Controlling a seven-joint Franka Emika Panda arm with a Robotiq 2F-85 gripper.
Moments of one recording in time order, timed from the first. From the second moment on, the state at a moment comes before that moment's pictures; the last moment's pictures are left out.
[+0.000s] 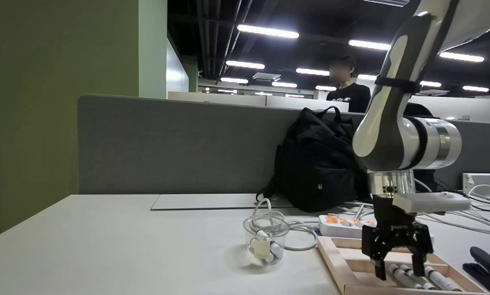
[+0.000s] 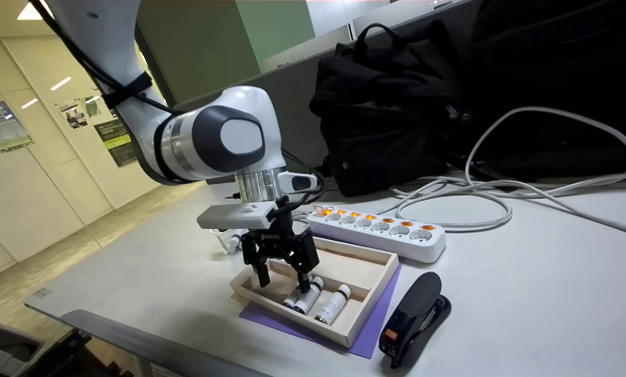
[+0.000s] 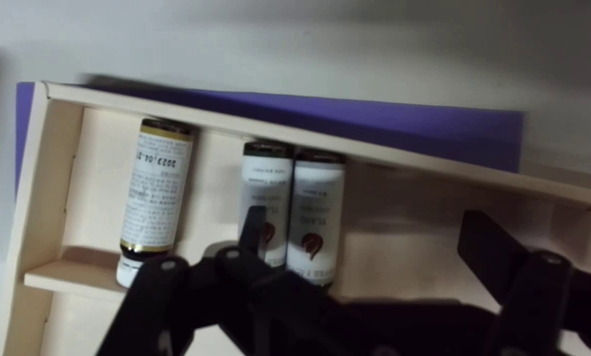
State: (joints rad) arm -0.02 0.52 -0.04 -2.44 0.00 2.70 -0.04
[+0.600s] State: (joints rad) arm 0.00 0.58 -0.04 -2.44 0.01 2.74 -0.02
